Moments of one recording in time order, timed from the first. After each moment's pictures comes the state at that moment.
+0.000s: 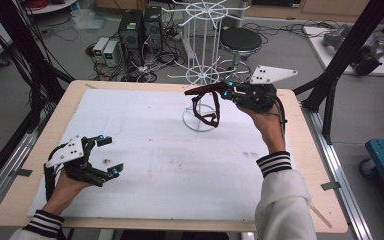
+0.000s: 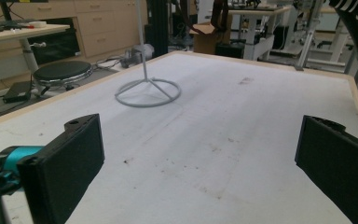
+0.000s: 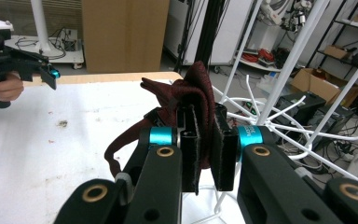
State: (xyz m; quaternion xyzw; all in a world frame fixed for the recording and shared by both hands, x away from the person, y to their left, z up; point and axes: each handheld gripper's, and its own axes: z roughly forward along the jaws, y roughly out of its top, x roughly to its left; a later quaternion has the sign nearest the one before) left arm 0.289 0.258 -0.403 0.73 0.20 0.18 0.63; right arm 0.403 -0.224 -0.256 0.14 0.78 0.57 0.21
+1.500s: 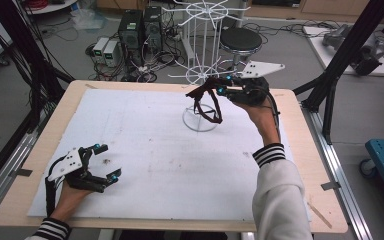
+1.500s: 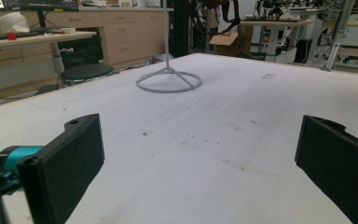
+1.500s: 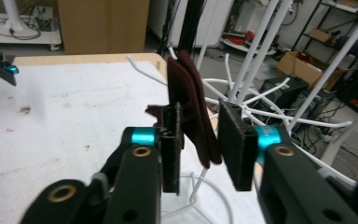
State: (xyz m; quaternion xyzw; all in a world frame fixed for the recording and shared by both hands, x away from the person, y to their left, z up) left arm 0.283 0.273 -0.449 0.70 0.23 0.21 0.64; right arm 0.431 -0.215 -0.266 0.16 0.80 0.53 0.24
